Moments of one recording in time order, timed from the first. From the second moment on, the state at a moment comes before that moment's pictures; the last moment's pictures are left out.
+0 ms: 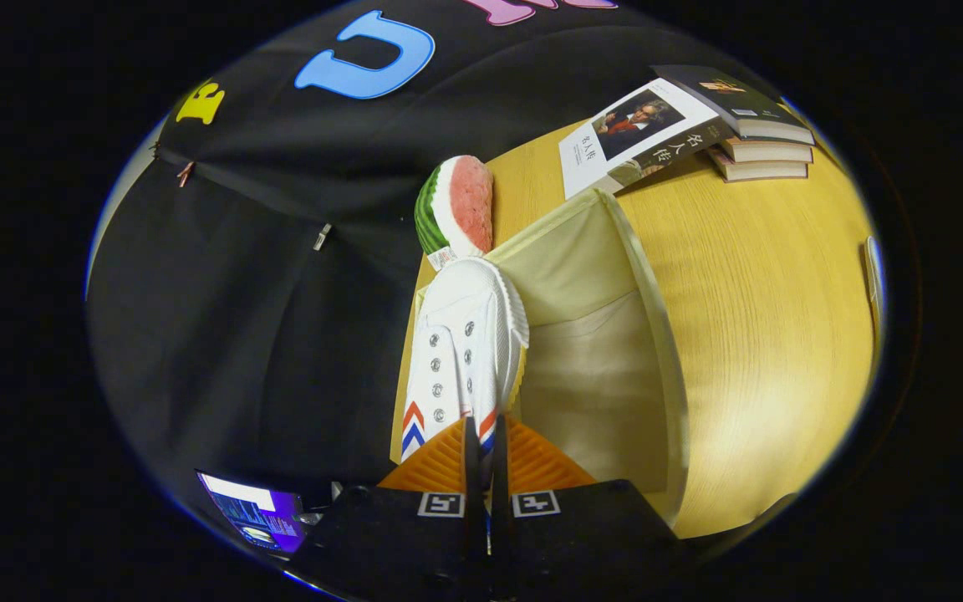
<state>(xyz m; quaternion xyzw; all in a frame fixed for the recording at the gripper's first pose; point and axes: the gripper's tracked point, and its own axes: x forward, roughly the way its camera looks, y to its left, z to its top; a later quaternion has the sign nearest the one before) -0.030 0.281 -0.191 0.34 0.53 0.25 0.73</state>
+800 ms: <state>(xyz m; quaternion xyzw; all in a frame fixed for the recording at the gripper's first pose) -0.042 0.307 -0.225 0.31 0.55 0.26 0.73</state>
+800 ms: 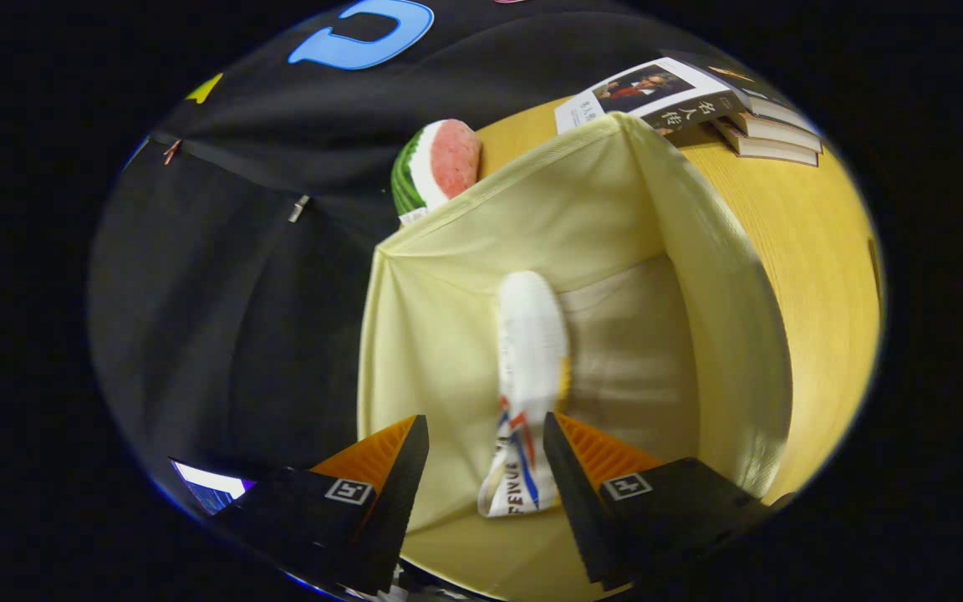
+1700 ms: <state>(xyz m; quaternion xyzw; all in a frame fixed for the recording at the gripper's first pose) -0.015 -0.102 -0.209 0.12 0.40 0.06 0.91</state>
